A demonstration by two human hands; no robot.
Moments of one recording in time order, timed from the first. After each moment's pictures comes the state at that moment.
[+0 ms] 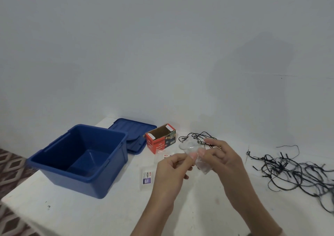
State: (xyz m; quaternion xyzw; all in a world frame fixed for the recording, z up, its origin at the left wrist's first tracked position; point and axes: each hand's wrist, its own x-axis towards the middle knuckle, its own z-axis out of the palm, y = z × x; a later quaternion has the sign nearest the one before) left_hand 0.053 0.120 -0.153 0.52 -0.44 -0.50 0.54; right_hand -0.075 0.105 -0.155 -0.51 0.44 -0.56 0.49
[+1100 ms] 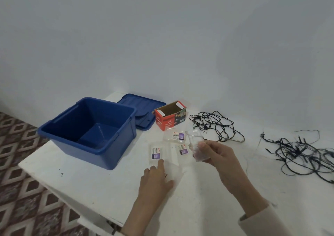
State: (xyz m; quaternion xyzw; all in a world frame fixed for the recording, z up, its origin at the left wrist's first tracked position) left_hand 0.117 0.120 -0.273 0.75 -0.62 -0.20 0.08; right_hand -0.055 0.082 -0.217 -0.49 0.47 -0.47 0.57
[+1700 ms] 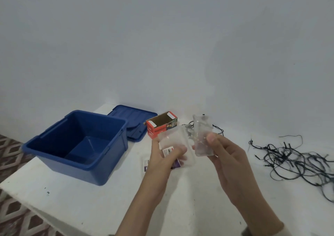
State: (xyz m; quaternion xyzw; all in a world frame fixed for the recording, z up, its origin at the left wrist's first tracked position) left_hand 0.085 0.110 -0.180 0.46 -0.42 -0.55 0.56; right_hand -0.057 0.110 -0.154 -0.44 0.35 -0.60 0.57
